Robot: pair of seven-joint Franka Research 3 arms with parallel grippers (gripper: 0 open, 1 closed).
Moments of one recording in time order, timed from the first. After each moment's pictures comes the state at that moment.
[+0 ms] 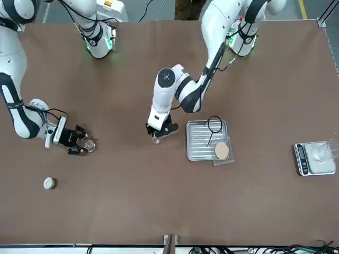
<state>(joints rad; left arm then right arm) -0.78 0.78 -0.07 -1.29 0.05 2.34 -1.26 -0.62 0.76 0.27 -1.92 1.09 1.96 -2.70</state>
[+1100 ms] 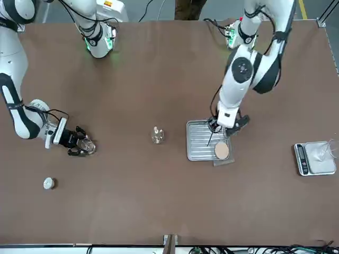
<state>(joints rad) -0.40 0.17 -0.07 -2.03 0.05 2.25 -1.02 -0.62 0.76 0.27 -1.92 1.10 1.98 -2.70</state>
